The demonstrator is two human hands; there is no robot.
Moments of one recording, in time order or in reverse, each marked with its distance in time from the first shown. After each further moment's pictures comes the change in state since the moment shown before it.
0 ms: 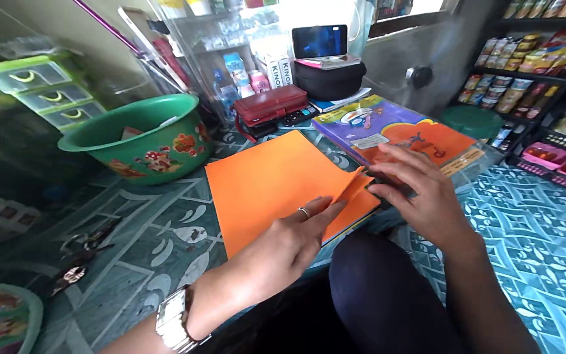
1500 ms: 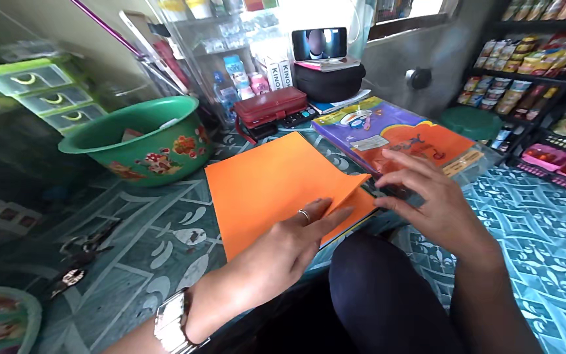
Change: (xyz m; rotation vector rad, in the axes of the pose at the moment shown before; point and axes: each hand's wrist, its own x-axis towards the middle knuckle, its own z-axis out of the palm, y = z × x) left_hand 0.000 0.000 0.000 -0.024 -0.010 0.014; right_hand -0.006 0.003 -0.014 0.029 -0.111 0.035
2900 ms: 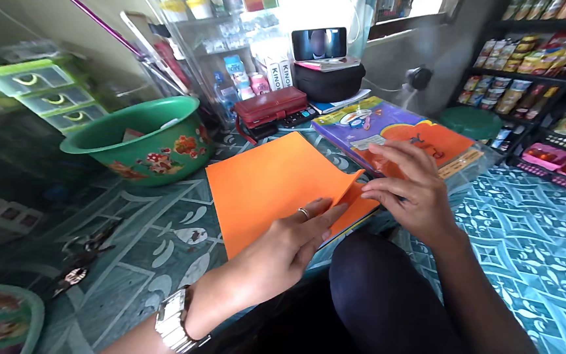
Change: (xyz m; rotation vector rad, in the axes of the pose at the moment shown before) left_hand -0.001 0.001 -0.001 -0.027 0.009 -0.036; right_hand 0.013 -0.001 0.024 -0.001 0.254 -0.232
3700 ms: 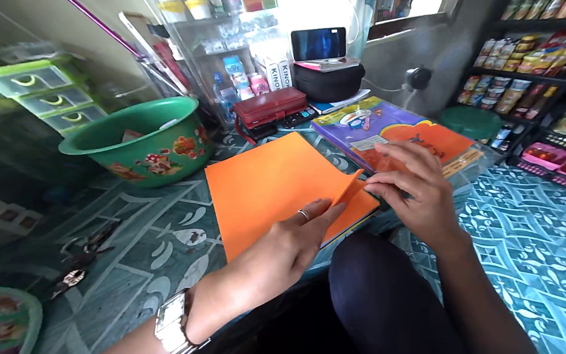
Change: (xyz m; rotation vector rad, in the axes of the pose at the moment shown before) left_hand -0.001 -0.001 0.003 0.045 0.014 0.012; right_hand -0.001 -0.001 -0.002 -0.033 0.028 0.061
